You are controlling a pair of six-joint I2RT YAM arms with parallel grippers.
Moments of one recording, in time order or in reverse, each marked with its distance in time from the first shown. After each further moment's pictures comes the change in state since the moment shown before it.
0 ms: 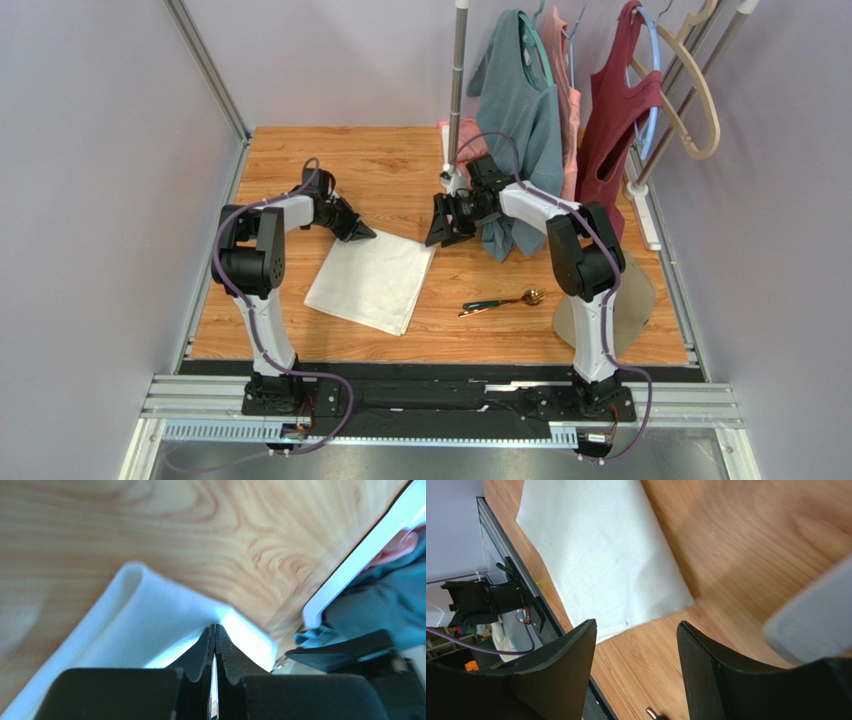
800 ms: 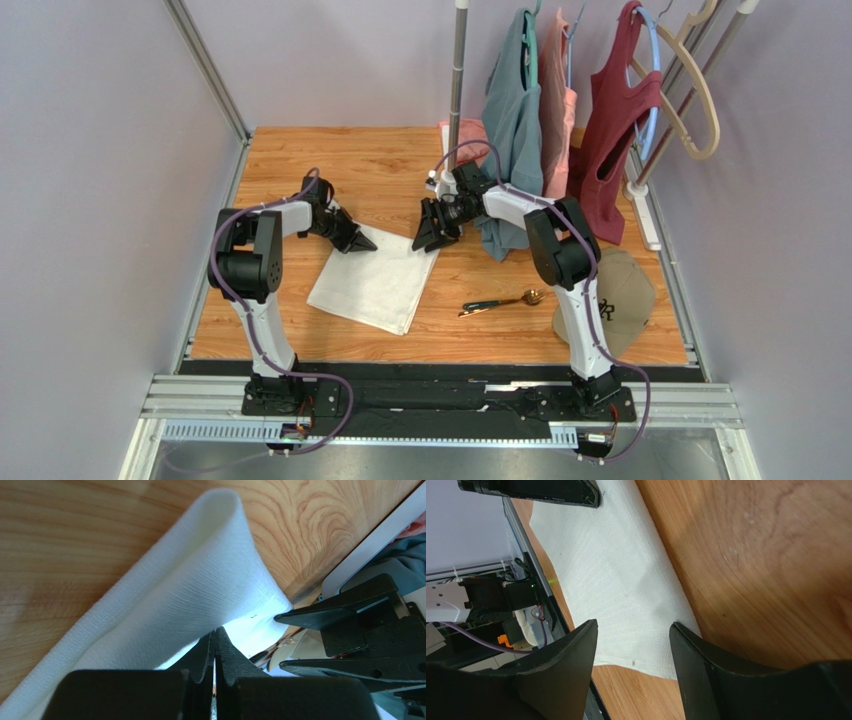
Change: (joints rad) left arm 0.002 -0.036 -0.070 -0.075 0.060 0.048; right arm 0.035 0.189 0.143 0.041 -0.108 0.033
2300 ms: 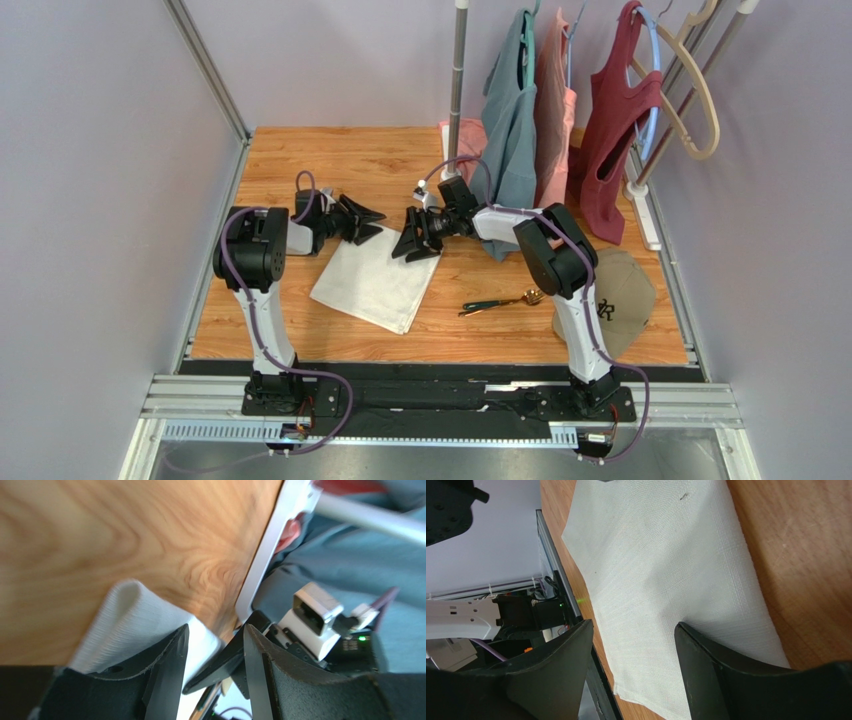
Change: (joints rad) left arm 0.032 0.084 -0.222 0.876 0.154 -0.347; right arm 0.095 -0.063 -0.219 0.428 0.008 0.333
